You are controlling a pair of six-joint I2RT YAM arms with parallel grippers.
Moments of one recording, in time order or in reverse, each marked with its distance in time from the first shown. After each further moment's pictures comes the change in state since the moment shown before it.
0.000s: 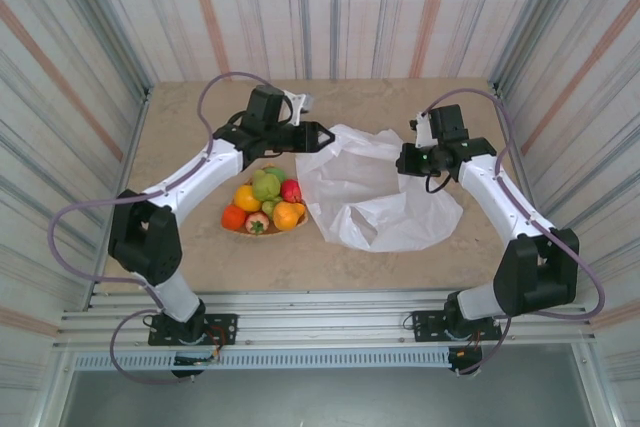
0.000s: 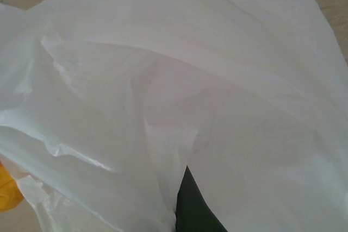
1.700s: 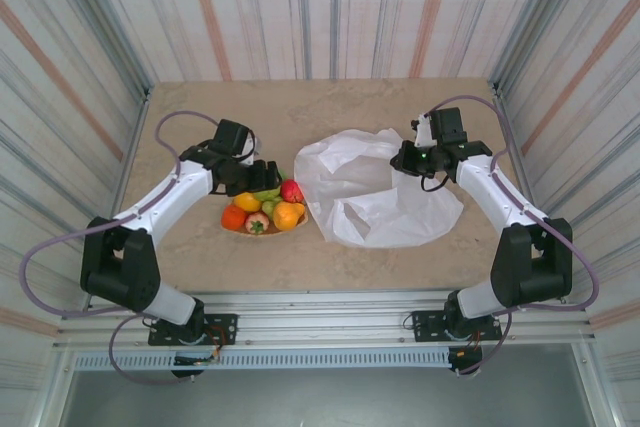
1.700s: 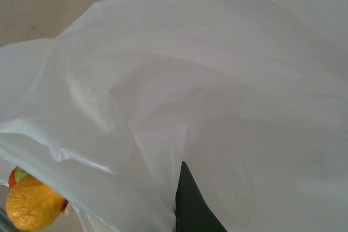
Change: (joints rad) left arm 0.148 -0.177 -0.272 -0.365 -0.251 0.018; right arm -0.019 0.043 -0.053 0.135 -0.104 0.123
